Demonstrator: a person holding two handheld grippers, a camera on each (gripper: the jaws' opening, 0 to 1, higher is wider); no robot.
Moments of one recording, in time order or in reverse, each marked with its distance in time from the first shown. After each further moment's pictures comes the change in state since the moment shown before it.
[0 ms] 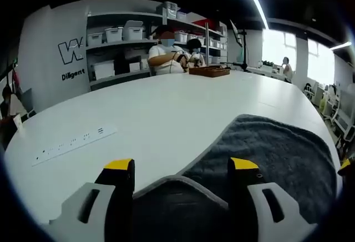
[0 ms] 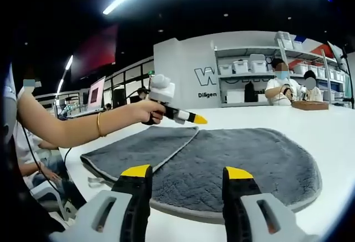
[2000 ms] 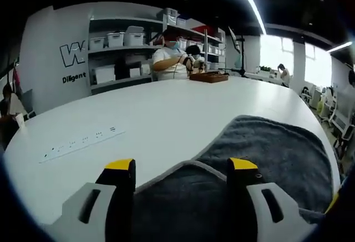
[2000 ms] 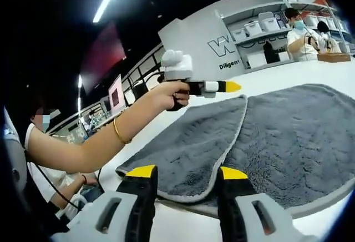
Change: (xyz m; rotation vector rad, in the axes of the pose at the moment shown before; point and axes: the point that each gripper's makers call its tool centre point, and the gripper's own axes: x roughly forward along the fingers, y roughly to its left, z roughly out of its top) left arm -0.034 0.022 -0.005 0.006 -0.051 -0.018; right arm 0.045 0.093 -0.020 0.296 0.139 0.238
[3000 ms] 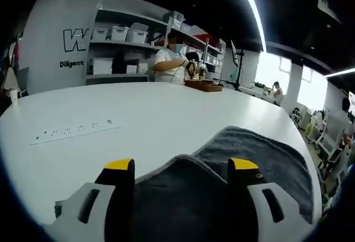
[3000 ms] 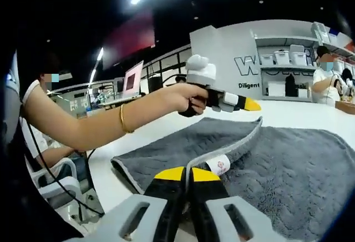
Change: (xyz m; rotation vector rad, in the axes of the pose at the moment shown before) left arm -0.017 0.001 0.002 -0.165 -0.032 -0.101; right arm 0.025 0.026 0.005 -0.356 -0.009 0.037
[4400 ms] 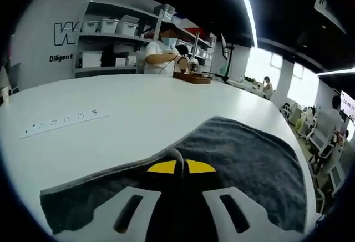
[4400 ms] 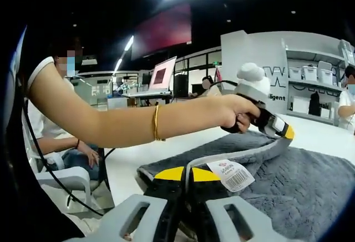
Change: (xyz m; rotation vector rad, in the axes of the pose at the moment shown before) left arm -0.002 -0.020 -0.018 0.009 0.055 -0.072; right arm 0.032 0.064 0.008 -0.145 0.008 0.172
